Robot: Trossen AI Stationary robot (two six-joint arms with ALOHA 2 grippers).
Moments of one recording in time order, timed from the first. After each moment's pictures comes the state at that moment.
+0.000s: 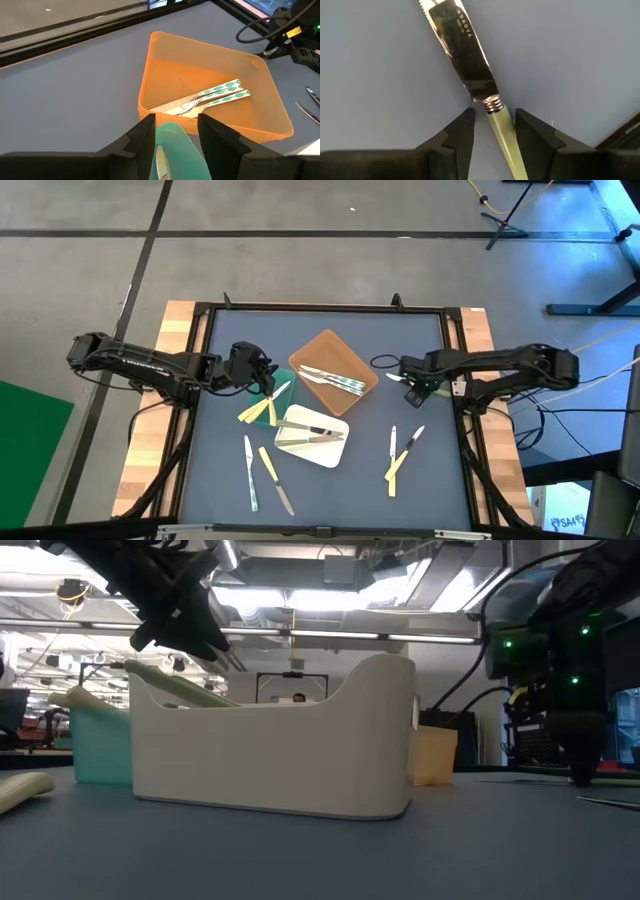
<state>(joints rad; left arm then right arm) -0.07 1.03 0.66 -0.33 -0.61 -0.75 -0.28 1.25 0.51 -0.86 0.12 0.46</state>
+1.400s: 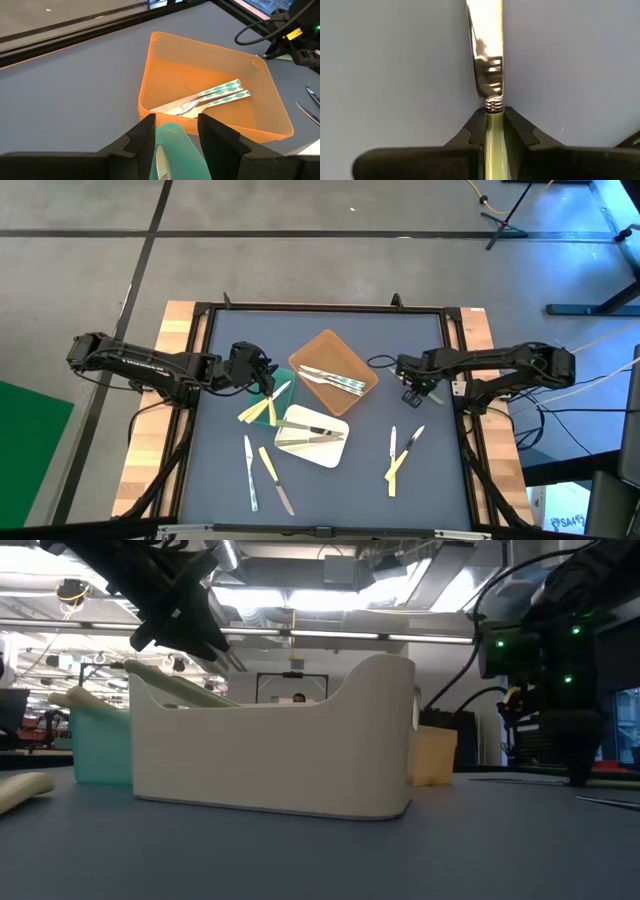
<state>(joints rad) -0.07 1.03 0.66 -0.33 -0.61 -0.75 -0.28 1.28 0.54 -0.83 0.08 0.42</state>
